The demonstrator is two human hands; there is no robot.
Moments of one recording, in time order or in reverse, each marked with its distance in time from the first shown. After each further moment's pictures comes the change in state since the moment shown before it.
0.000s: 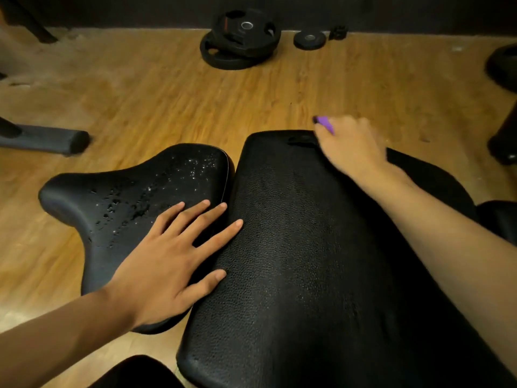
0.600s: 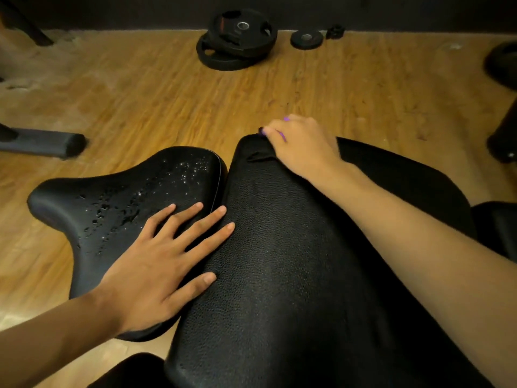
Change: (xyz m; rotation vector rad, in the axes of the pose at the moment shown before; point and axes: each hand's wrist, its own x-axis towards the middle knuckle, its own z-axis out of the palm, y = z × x) left_hand 0.003 -0.003 -0.004 0.025 -0.047 0.024; right_hand 0.004 -0.045 0.020 0.002 -0.031 -0.363
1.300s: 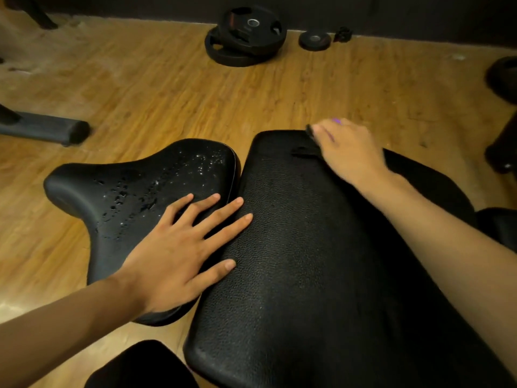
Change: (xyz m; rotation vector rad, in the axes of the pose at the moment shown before) left_hand 0.001 -0.001 0.000 -0.004 -0.020 -0.026; right_hand -0.023 0.036 -0.009 0.008 -0.009 0.101
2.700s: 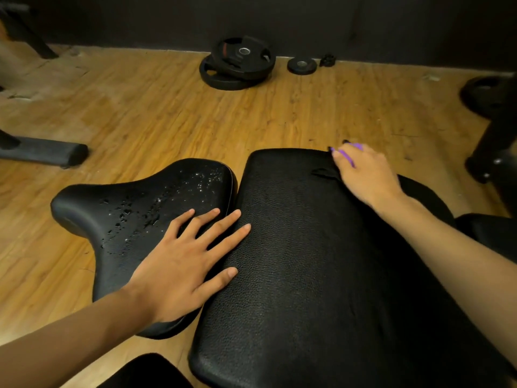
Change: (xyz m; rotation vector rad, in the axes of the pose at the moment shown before) left_hand 0.002 0.005 -0.003 -0.013 0.001 -0.034; right_hand -0.025 0.039 -0.012 0.037 0.054 0.148
